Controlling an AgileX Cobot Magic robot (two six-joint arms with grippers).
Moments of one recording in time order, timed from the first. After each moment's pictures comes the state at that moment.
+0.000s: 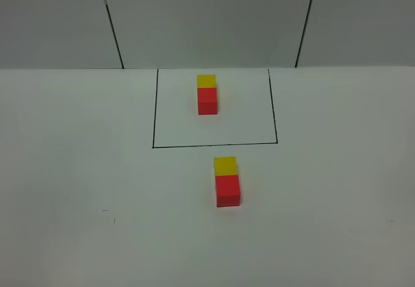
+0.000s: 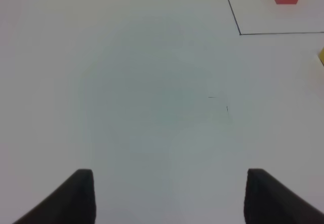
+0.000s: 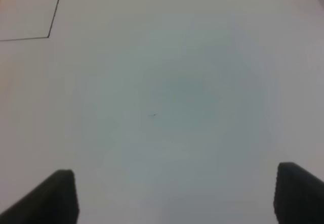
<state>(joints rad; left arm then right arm) 0.05 -0.01 -0.51 -0.10 1.05 0.06 0.06 0.01 -0.50 -0.08 1.07 0.13</state>
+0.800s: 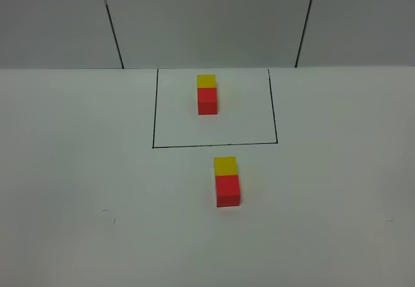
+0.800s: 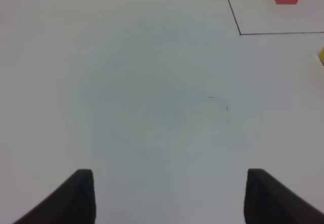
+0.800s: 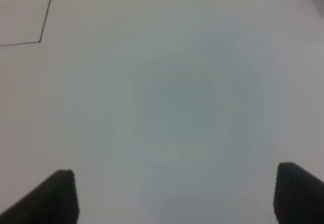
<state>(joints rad) 0.05 -0.01 -0.51 -0.10 1.05 0.06 0.04 0.01 -0.50 -0.09 1.07 0.15</state>
